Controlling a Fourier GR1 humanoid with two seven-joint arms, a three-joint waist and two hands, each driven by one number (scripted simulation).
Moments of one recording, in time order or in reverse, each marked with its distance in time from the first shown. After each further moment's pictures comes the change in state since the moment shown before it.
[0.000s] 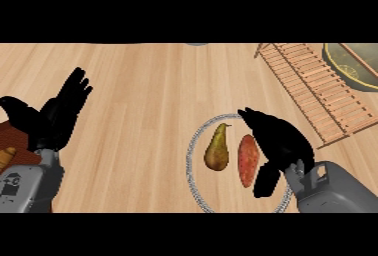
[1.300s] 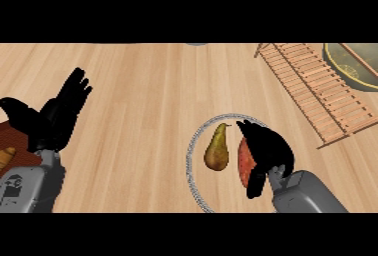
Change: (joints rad) left arm 0.004 -0.052 0.052 -0.019 -0.065 -0.044 0.017; right arm 0.163 0.214 -0.106 0.171 0.315 0.074 -0.142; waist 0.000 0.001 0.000
